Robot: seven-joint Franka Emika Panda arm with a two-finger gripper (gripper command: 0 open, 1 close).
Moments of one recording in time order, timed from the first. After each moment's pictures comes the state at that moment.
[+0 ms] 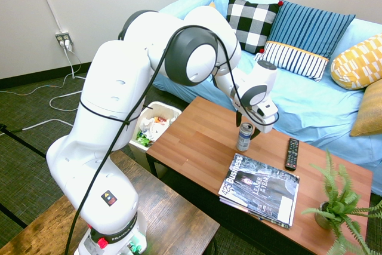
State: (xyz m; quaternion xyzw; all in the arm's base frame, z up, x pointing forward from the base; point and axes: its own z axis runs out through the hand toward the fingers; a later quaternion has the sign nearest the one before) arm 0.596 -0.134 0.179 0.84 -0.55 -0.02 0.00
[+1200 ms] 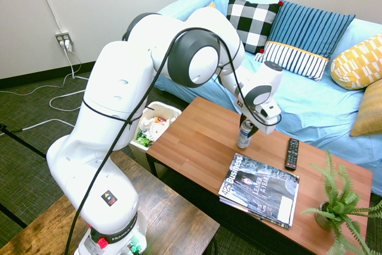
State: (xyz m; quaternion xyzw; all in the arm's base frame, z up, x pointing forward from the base) arm 0.605 -0.135 0.214 0.84 -0.54 -0.03 -0.02
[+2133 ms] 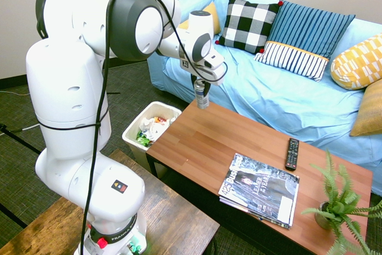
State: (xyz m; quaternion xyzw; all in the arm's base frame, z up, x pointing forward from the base) arm 0.557 0.121 0.308 0.91 -0.41 0.03 0.00
